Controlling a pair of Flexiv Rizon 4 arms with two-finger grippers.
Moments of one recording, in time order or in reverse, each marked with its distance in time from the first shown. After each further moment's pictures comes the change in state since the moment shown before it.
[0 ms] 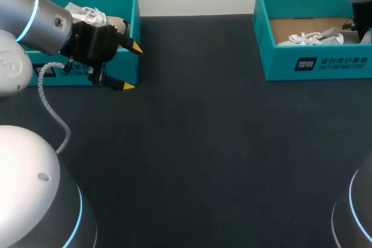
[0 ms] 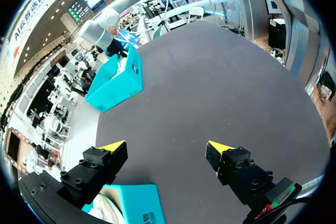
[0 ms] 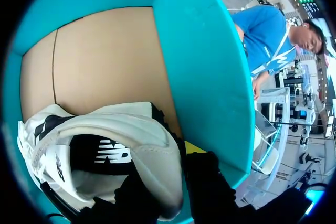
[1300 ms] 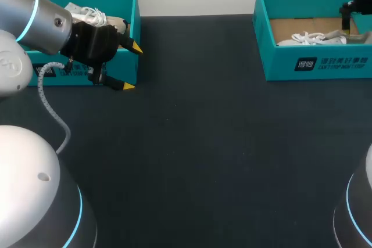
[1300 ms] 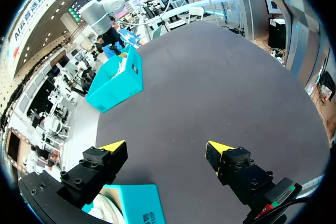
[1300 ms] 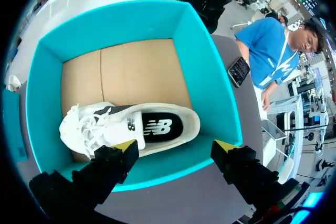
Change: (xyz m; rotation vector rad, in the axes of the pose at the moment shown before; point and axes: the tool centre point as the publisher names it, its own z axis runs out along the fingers) left arm 0.000 0.000 0.000 0.000 0.000 0.000; right arm 0.021 -0.025 -0.086 -0.167 0.174 0.002
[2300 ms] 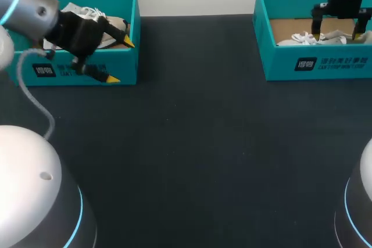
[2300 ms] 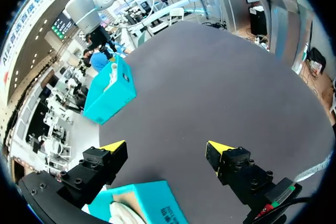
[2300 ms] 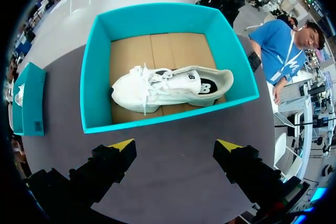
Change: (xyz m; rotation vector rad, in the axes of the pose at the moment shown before) left arm -0.011 0.011 -0.035 0.032 0.070 0.208; right arm 0.073 -0.083 -0.078 -0.017 0.106 -0.033
